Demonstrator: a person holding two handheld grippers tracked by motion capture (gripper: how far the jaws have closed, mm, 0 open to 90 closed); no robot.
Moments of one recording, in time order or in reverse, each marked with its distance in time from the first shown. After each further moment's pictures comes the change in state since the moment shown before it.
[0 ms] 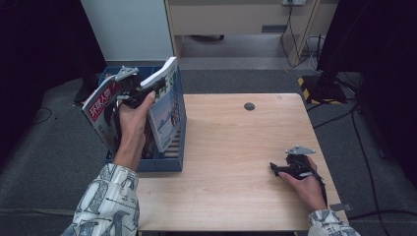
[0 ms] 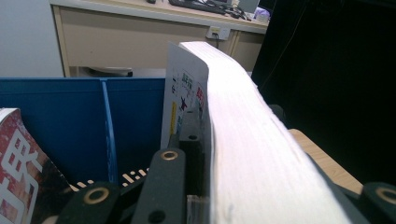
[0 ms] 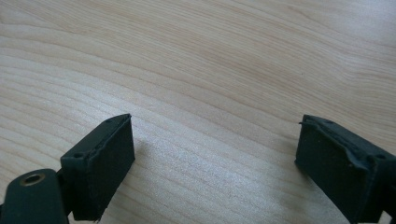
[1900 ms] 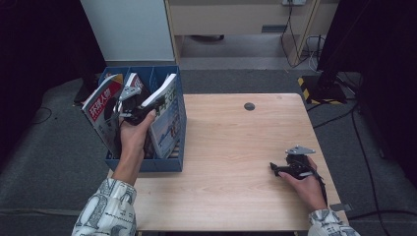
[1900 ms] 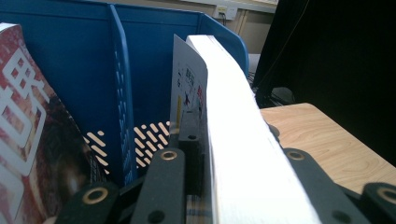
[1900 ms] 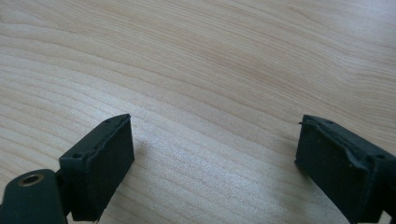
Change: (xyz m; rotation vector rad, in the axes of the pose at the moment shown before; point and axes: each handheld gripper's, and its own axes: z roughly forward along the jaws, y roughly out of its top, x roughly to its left) left arm 0.010 -0.050 -0.005 0.052 0.024 0.023; right arm -0.001 0.000 0.000 0.004 0.003 -0.006
